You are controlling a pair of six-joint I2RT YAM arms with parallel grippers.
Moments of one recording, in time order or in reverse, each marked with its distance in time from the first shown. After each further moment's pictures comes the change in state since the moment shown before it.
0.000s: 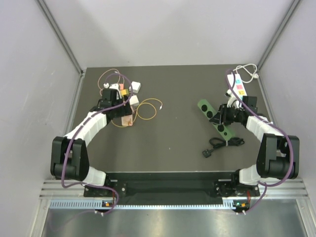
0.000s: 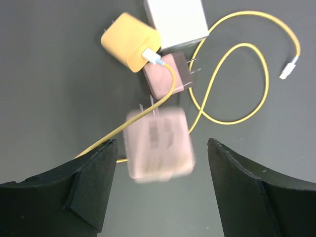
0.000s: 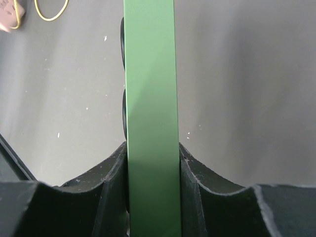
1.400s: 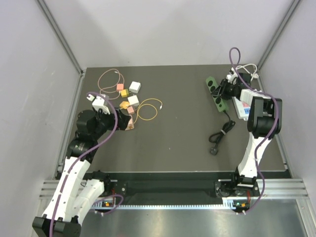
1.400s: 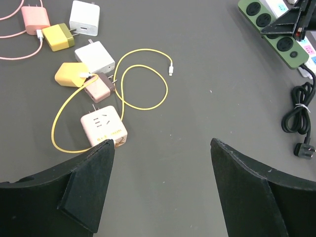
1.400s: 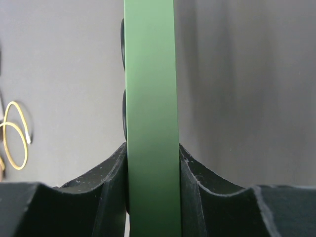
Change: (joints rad) left arm 0.003 -0.761 -0.223 -0.060 0.267 0.063; right arm 0.006 0.626 0.613 0.135 0.192 0.347
